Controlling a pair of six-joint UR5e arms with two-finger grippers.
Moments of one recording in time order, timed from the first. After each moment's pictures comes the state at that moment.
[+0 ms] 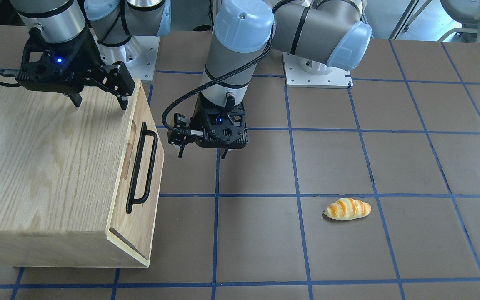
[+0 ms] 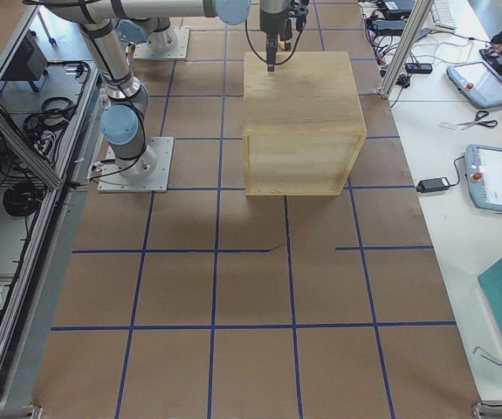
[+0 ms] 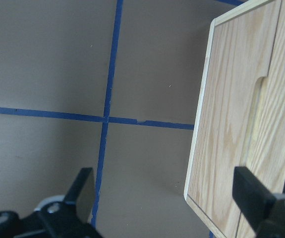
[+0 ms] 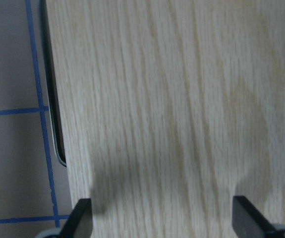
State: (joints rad) left arm -1.95 -1.88 -1.50 -1.07 1.40 -0.54; right arm 1.59 -1.58 1.57 -1.60 -1.55 0.10
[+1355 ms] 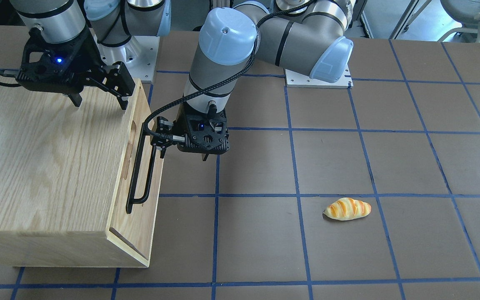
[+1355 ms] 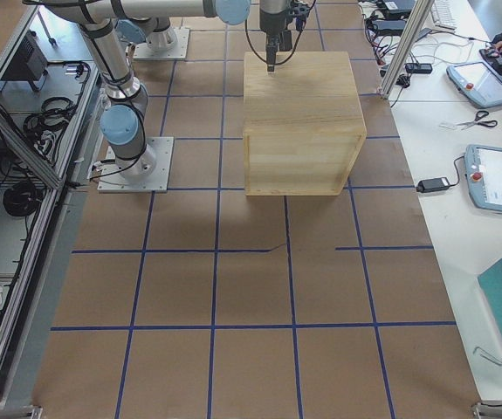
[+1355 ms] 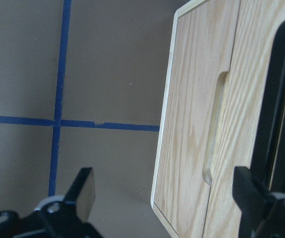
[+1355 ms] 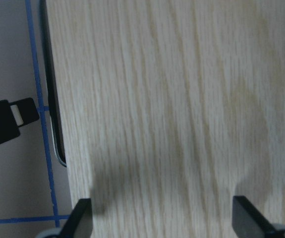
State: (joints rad) left arm -1.98 -1.92 -1.50 -1.03 1.34 -0.58; right arm 1.59 -1.58 1.57 -1.60 -1.55 0.10
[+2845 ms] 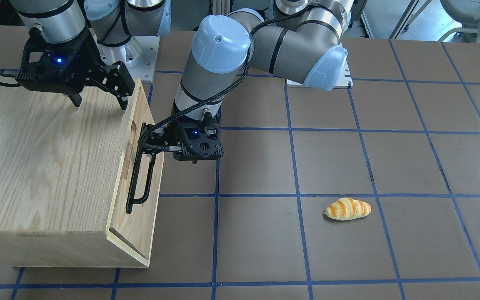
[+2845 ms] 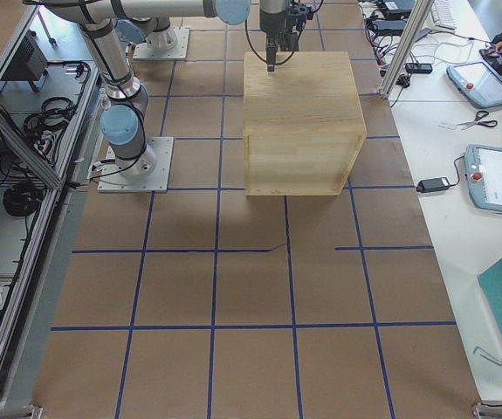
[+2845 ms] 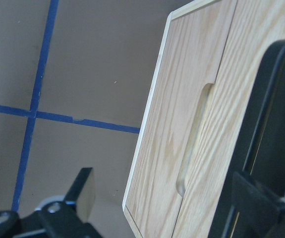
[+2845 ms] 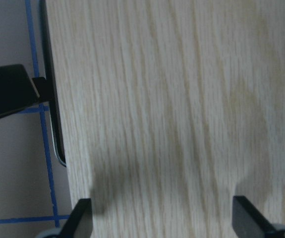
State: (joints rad) left arm -1.99 -1.96 -1.45 -1.02 1.31 -0.73; right arm 1.59 -1.58 1.57 -1.60 -1.55 0.10
